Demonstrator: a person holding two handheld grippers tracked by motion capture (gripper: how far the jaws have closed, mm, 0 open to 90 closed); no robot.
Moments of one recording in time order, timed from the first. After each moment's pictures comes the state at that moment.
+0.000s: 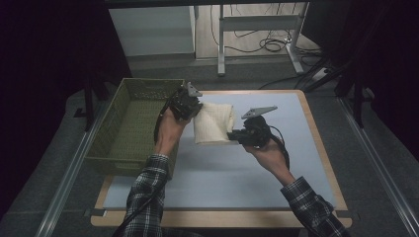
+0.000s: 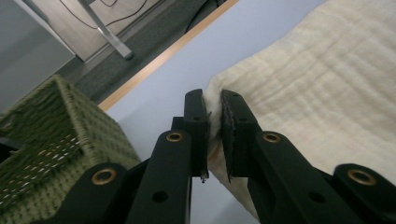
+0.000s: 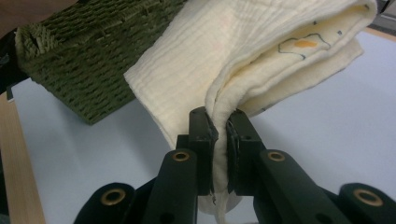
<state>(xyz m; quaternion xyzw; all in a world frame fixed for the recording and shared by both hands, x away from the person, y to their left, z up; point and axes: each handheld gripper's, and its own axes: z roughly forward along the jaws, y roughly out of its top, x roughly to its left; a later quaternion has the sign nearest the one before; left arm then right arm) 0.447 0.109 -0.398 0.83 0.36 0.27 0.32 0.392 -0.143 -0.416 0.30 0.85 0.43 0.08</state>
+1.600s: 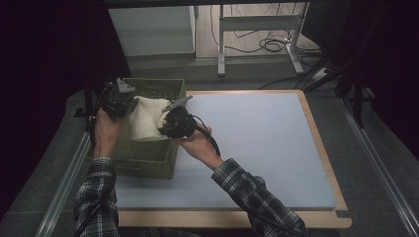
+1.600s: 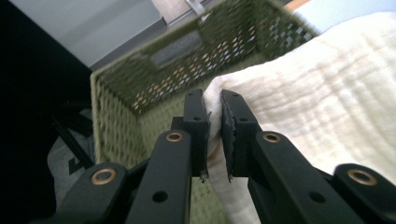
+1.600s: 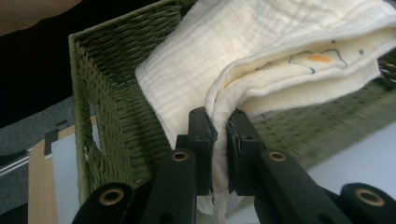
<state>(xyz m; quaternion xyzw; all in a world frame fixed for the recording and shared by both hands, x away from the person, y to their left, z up) 0.412 0.279 -0.381 0.78 0.46 0.34 0.26 0.400 0.060 -0.407 0.22 0.87 0.43 0.06</state>
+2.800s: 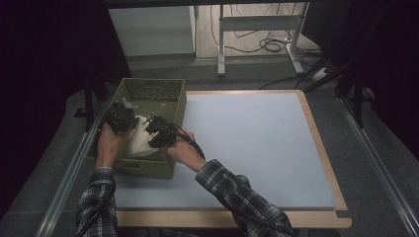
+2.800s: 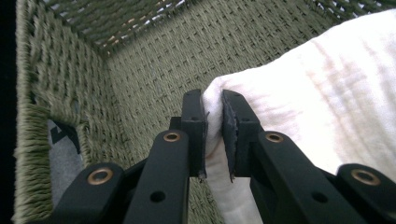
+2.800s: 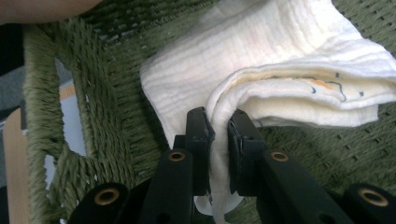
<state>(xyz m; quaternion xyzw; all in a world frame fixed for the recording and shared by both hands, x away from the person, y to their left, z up) 0.424 0.291 -0.454 0.81 0.47 0.29 0.21 0.401 0.117 -0.446 0.21 0.92 0.33 0.03</state>
